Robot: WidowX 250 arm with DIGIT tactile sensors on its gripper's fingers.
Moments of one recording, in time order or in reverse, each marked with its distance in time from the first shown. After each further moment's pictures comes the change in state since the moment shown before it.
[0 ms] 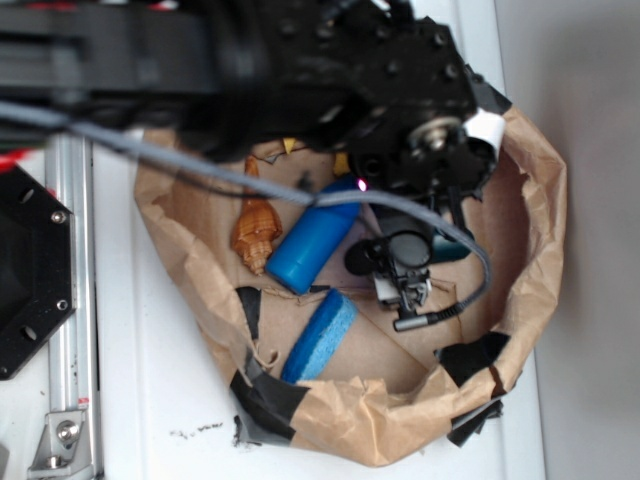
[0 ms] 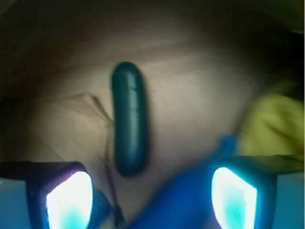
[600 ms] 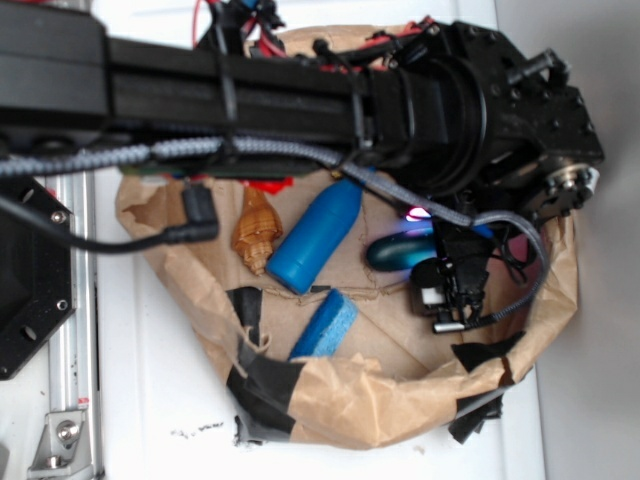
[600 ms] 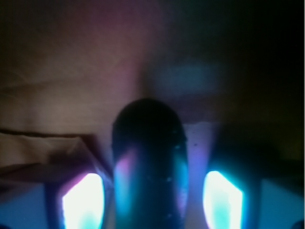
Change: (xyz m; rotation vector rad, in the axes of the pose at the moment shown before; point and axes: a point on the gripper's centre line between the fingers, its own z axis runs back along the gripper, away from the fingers) arm 0.023 -0.029 -0.040 0.059 0.177 -0.148
